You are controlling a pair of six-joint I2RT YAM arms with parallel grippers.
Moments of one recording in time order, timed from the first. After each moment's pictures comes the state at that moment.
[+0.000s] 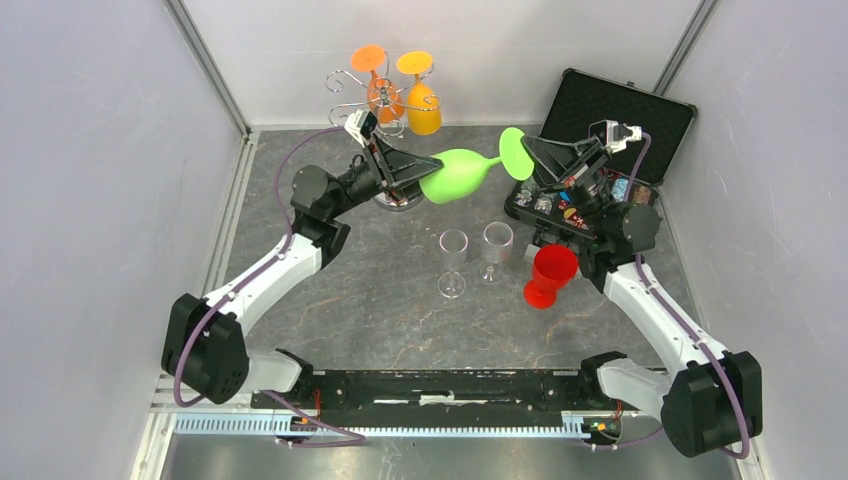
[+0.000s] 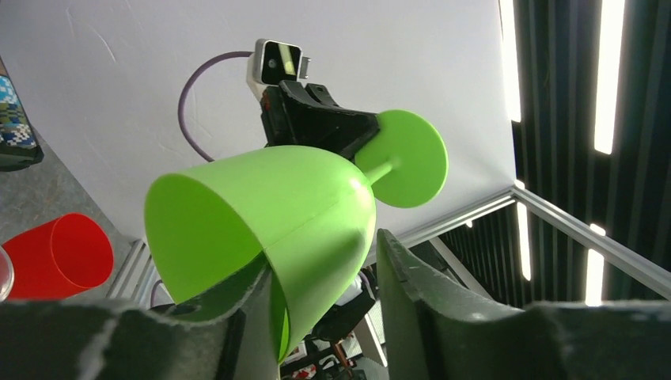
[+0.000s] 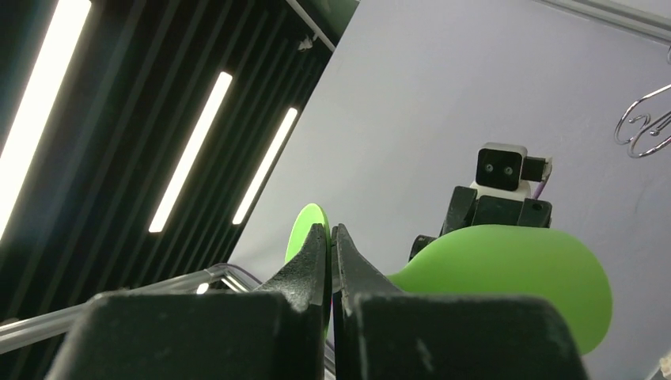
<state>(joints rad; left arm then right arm) -0.48 1.34 0.96 0.85 0.69 -1.62 0.27 1.10 0.77 1.06 -0.43 1.79</state>
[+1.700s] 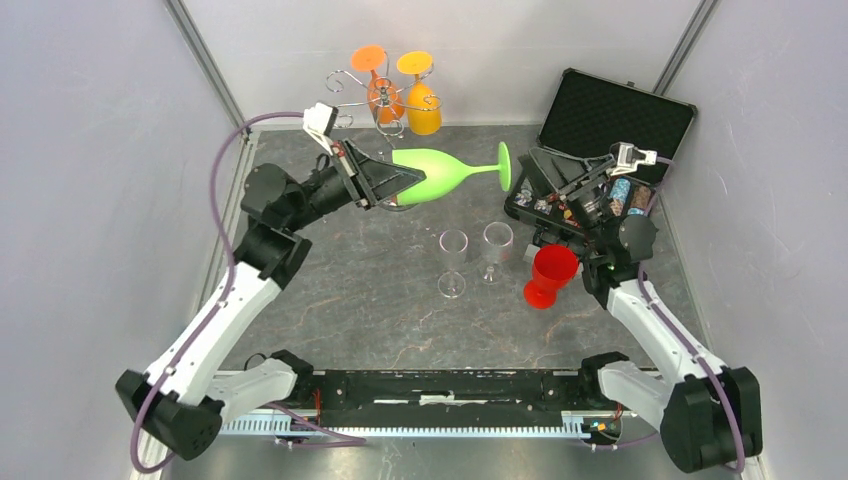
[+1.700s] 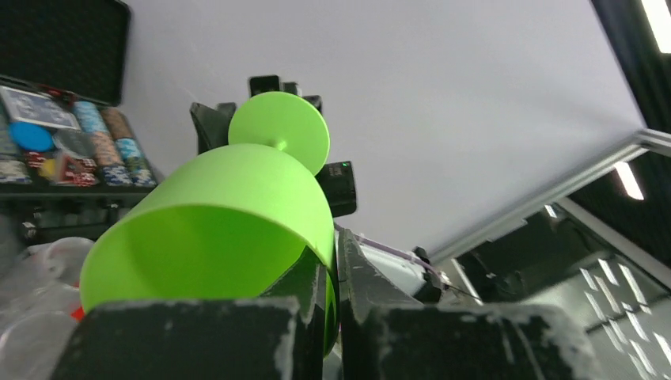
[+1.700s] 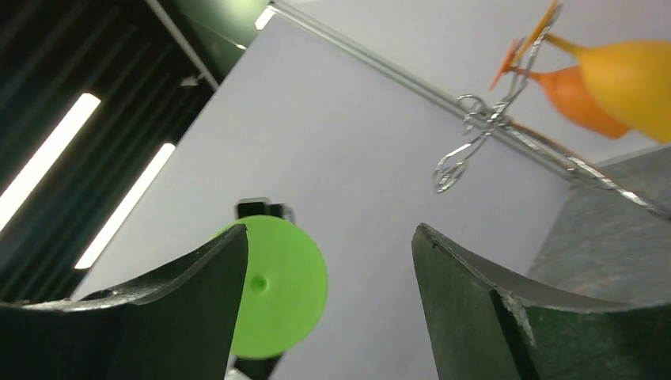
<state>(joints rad) -0.49 1.06 1.08 0.36 0.65 -1.21 0.22 1.04 0.61 1.00 -0.33 1.50</state>
